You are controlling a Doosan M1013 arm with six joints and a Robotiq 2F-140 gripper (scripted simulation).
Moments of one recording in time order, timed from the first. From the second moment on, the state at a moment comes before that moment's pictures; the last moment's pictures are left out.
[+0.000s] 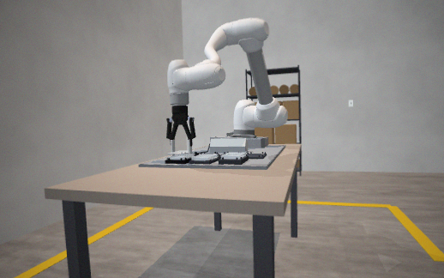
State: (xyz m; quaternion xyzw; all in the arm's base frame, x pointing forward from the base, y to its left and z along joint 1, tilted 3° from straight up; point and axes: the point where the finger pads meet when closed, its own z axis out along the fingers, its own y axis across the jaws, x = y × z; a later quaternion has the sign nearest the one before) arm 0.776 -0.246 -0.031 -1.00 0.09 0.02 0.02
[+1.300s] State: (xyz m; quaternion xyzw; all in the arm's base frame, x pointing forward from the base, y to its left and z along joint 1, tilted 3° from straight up) arm 0.776 -0.246 -0.034 -1.00 0.09 0.02 0.02
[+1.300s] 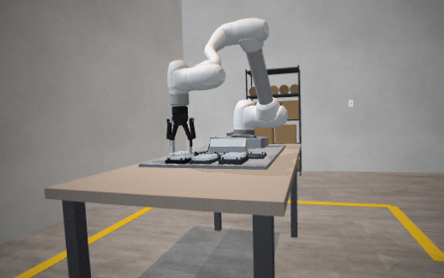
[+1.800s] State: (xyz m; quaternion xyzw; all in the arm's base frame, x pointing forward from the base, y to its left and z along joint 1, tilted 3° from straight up) arm 0.775 -0.246 -0.038 -1.00 0.09 0.02 0.02
